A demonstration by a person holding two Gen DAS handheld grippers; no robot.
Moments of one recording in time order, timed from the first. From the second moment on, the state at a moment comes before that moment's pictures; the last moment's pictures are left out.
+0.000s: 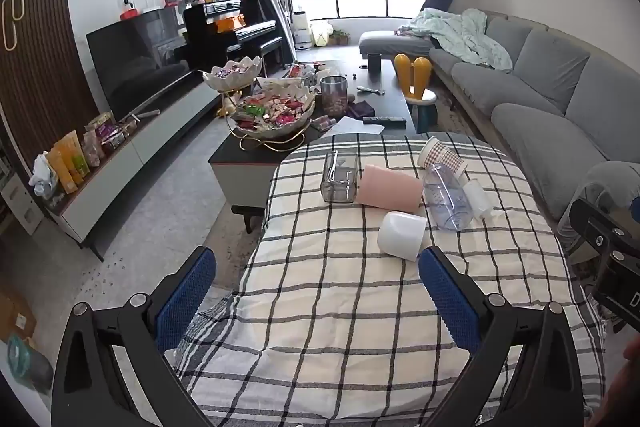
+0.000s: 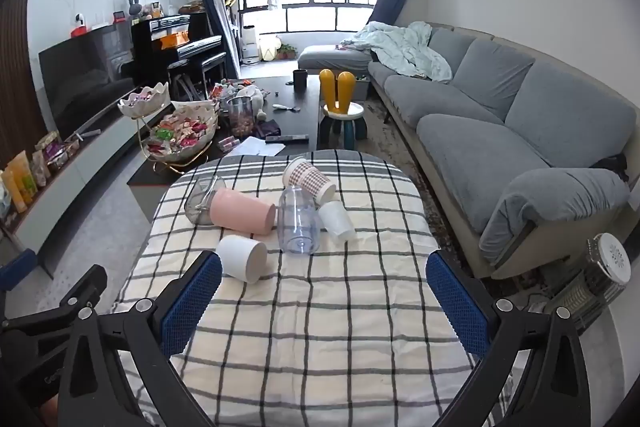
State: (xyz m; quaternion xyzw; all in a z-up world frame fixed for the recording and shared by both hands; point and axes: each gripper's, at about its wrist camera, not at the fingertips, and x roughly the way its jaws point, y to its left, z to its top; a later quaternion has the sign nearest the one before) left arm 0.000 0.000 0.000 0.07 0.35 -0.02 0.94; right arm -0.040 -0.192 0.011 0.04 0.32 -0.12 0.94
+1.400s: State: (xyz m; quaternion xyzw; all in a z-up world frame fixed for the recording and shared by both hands) left arm -0.007 0.002 0.007 0.06 0.34 -0.02 0.94; right arm -0.043 -0.191 0.011 0.04 0.32 -0.12 0.94
